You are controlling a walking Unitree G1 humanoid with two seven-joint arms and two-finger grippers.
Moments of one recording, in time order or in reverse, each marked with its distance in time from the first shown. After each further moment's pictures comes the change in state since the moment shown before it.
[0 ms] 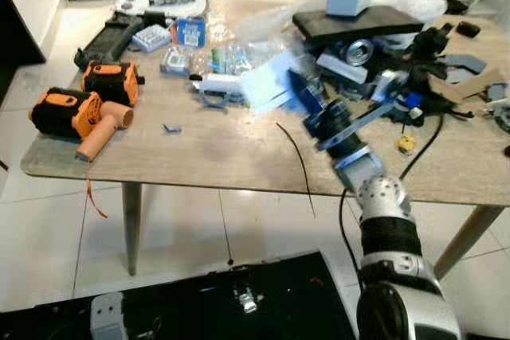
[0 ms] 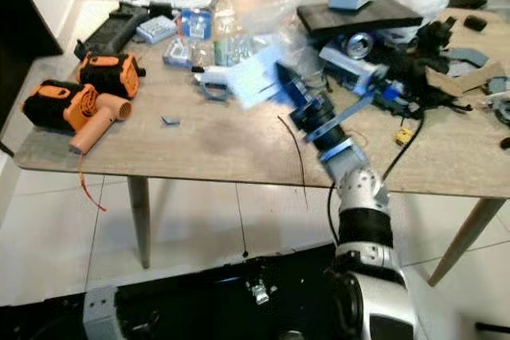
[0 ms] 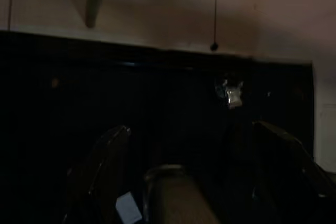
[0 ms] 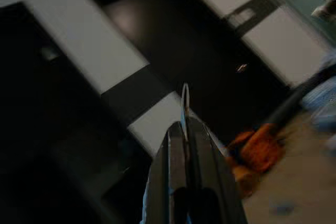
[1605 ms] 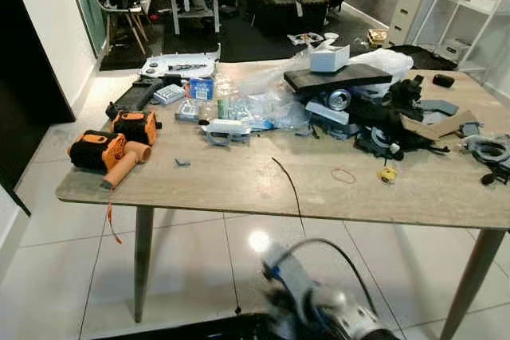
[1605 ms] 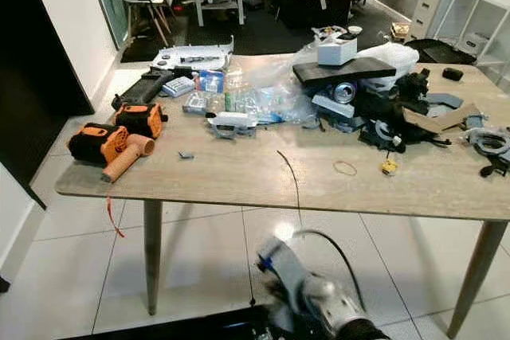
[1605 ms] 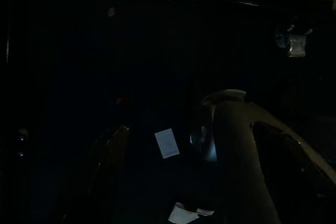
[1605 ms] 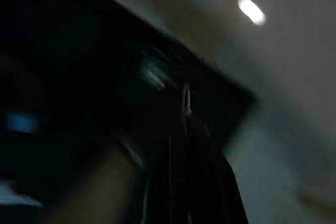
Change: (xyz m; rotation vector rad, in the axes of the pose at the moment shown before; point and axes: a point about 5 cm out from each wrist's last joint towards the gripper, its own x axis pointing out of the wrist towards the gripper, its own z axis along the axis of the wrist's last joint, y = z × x) left arm -0.042 0.036 -0.068 -0.027 0.358 0.249; right arm -0.243 -0.054 -0.132 -0.633 1.547 -0.826
